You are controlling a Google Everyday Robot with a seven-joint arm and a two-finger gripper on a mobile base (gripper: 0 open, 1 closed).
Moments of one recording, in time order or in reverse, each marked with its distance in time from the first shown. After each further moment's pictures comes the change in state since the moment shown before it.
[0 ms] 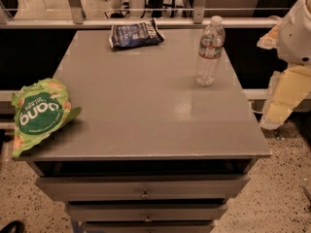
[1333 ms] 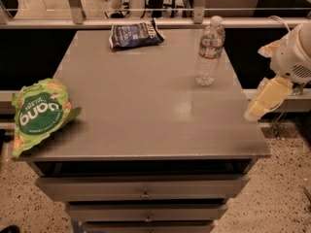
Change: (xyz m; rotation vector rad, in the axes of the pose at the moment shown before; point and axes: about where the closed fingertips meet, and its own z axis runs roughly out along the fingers) arm 0.028 -0.057 0.069 0.099 -0.158 0.136
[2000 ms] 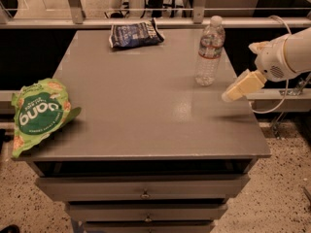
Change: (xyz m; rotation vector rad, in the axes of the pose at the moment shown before) arm -0.019 -0.063 0.060 0.105 -0.282 0.154
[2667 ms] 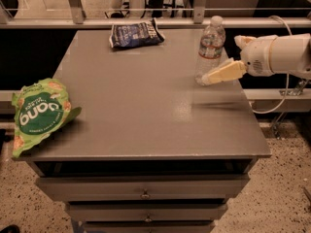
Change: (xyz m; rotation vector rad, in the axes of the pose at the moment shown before) arm -0.047 -0.021 0.038 0.003 -0.320 0.135
